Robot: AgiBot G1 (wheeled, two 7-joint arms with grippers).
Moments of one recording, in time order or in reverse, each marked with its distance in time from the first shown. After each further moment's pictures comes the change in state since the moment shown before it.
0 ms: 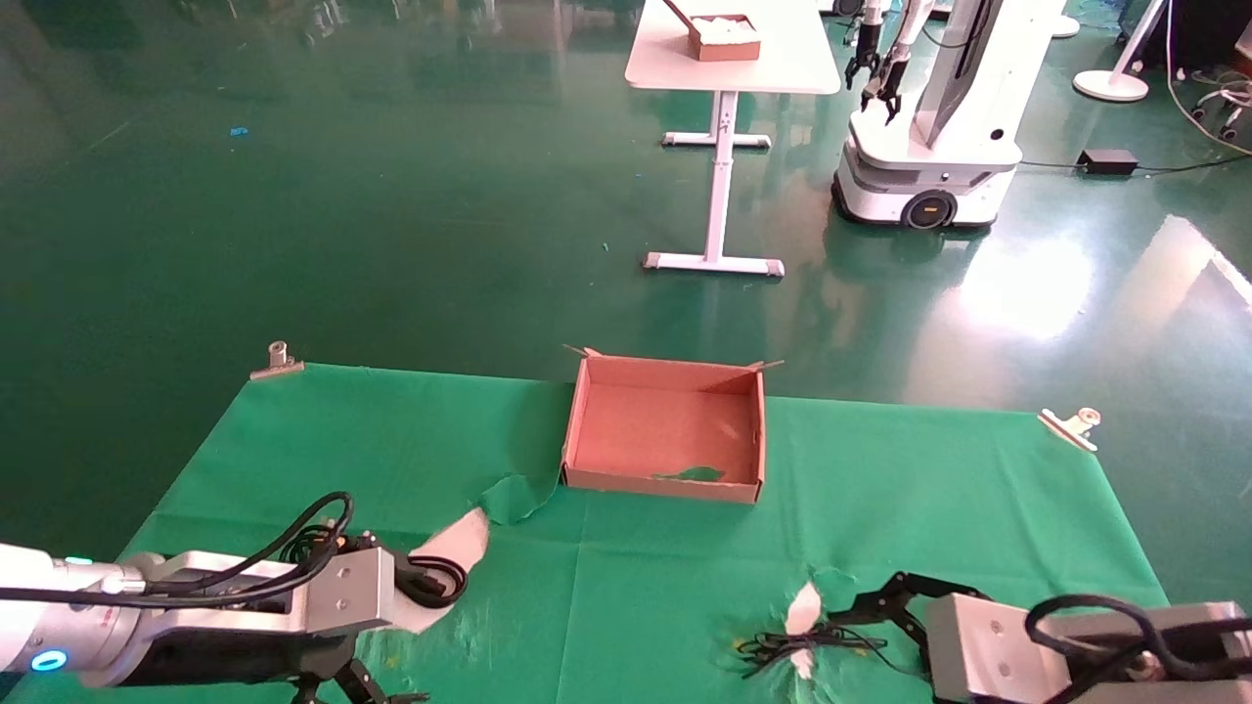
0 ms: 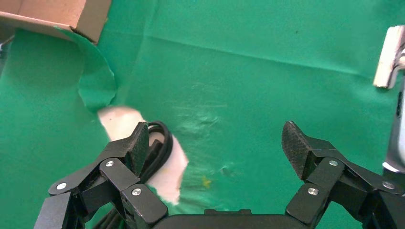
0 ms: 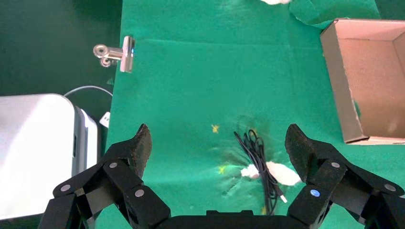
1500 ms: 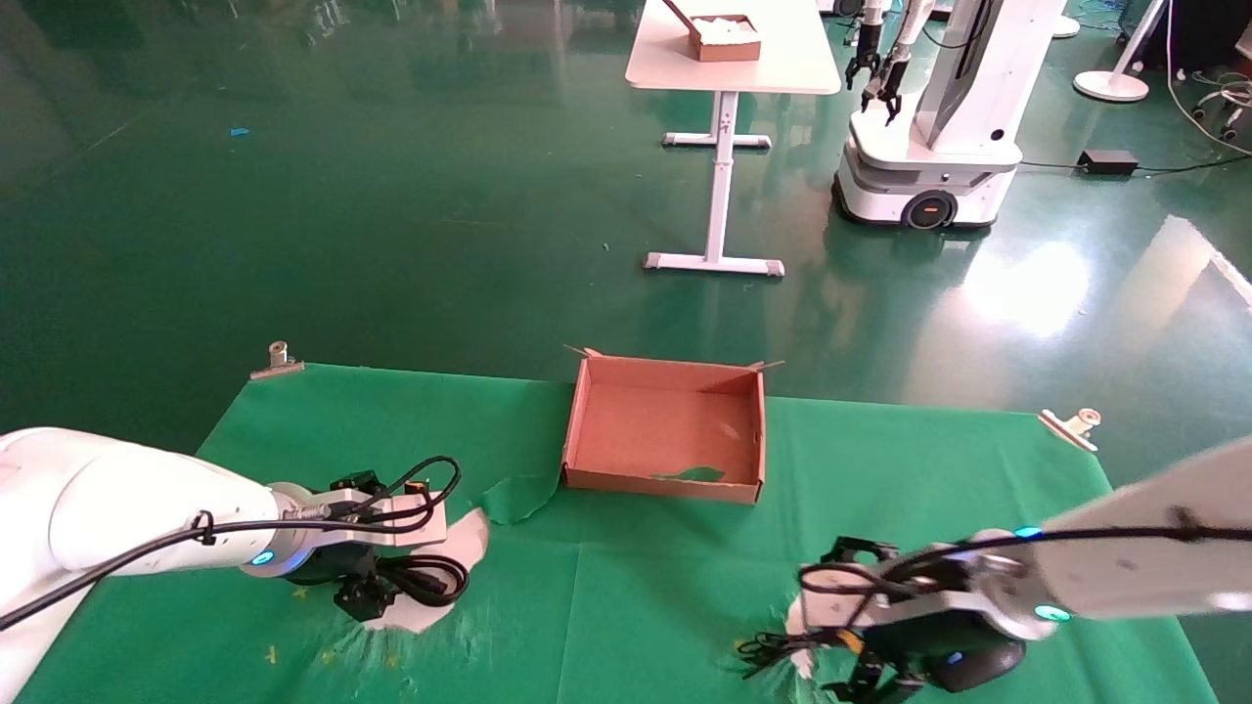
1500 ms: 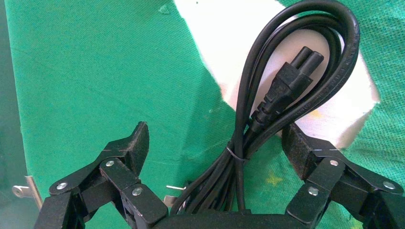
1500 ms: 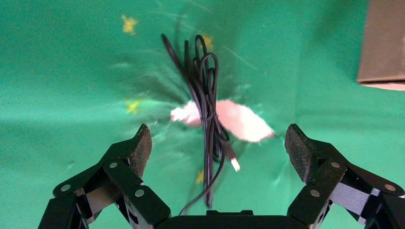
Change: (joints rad) left arm -0.133 0.369 0.171 0.506 0.570 -0.277 -0.070; right arm 0.201 -0.399 -0.232 -0.418 -0.560 0.165 -0.113
